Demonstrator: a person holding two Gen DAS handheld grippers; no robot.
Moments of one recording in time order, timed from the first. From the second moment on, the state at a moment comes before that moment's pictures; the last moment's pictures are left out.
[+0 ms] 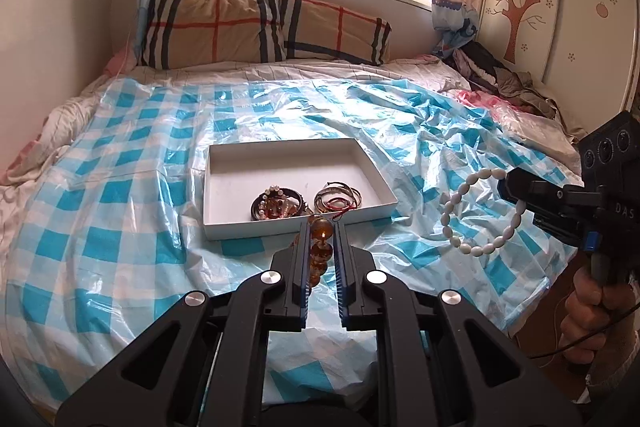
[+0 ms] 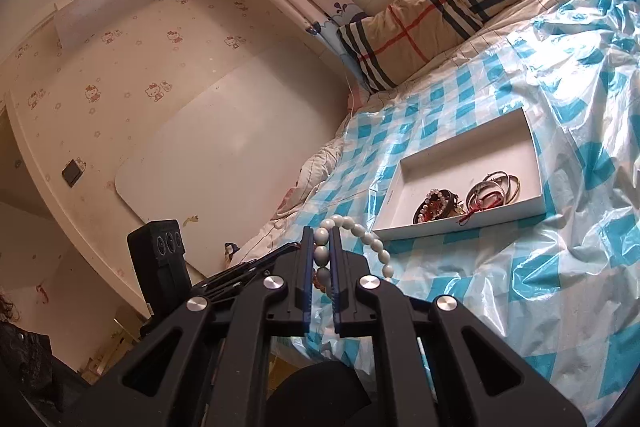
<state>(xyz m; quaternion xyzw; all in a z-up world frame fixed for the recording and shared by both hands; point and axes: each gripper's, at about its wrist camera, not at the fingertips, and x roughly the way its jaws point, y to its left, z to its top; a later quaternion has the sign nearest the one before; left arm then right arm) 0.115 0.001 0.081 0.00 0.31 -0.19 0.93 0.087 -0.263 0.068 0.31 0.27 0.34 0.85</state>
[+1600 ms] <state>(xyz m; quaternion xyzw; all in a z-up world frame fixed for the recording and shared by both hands) 0.122 -0.018 0.096 0.04 0.27 -0.16 0.95 0.091 -0.242 0.090 0.25 0.23 0.33 0.88</state>
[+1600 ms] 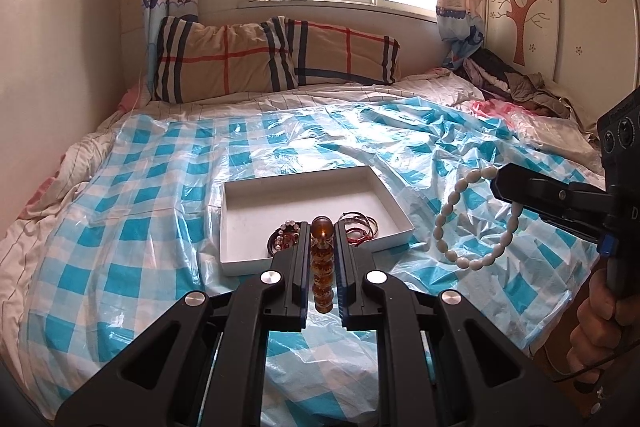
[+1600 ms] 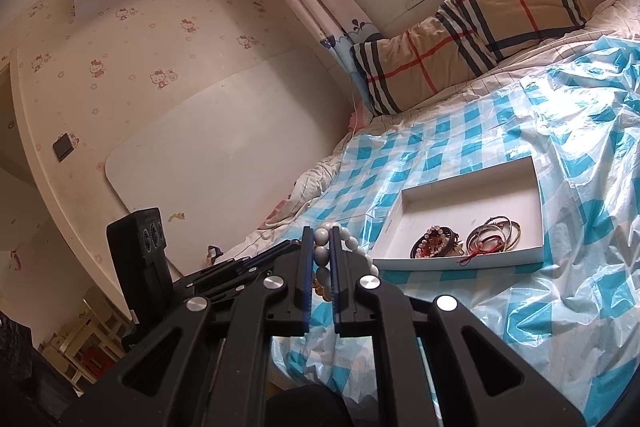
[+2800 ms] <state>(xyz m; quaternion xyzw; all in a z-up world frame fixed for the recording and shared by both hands) 0.177 -0.031 0.066 0.05 0.28 -0.16 0.94 0.141 -0.239 0.056 0.25 0.24 0.31 0.89</state>
